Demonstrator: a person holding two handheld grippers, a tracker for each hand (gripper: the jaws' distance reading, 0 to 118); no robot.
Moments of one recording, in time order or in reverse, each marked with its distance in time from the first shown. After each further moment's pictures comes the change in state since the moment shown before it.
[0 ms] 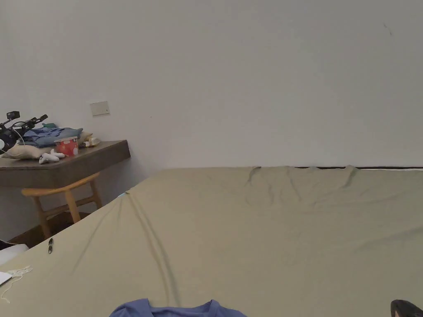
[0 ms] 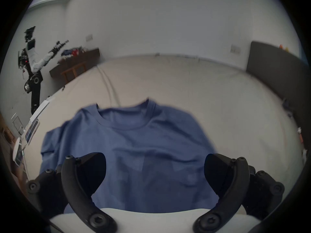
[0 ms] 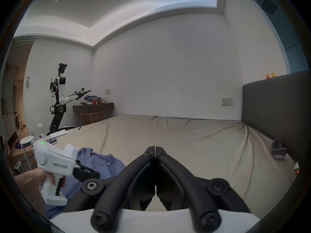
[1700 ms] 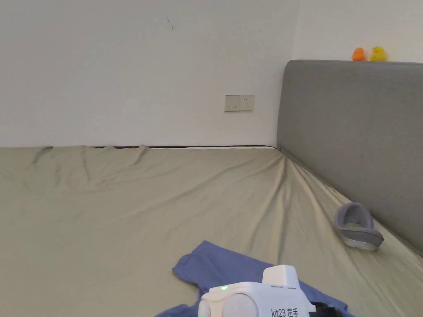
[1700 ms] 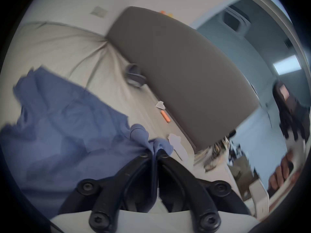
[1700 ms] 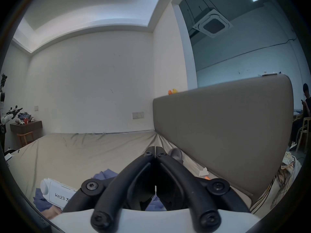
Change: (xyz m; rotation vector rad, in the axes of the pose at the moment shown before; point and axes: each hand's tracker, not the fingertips) left arm 0.391 0.003 0.072 -0.177 -1.234 -0.040; right arm 0.214 0.067 0.229 0.070 -0.722 -0.050
